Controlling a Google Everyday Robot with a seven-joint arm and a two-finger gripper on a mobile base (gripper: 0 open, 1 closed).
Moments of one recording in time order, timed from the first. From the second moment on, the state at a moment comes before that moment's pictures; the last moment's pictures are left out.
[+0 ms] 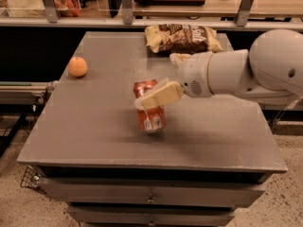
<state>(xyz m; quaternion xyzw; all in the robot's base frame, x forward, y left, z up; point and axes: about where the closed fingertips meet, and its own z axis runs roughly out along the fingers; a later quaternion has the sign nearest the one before) 0.526 -0.015 0.913 -0.45 0.71 0.25 0.48</state>
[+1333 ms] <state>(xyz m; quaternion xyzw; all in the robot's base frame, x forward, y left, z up) 0.575 -0.081 0.919 -0.45 0.72 0.21 0.49</state>
